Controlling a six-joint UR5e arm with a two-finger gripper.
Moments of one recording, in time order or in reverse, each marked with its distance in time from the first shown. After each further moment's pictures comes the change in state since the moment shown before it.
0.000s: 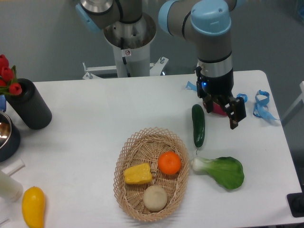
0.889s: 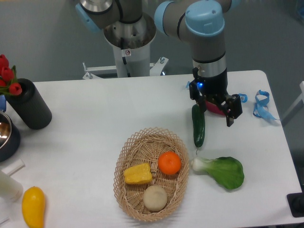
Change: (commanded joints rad) arm -0.015 0.014 -0.063 0.031 -0.014 -0.305
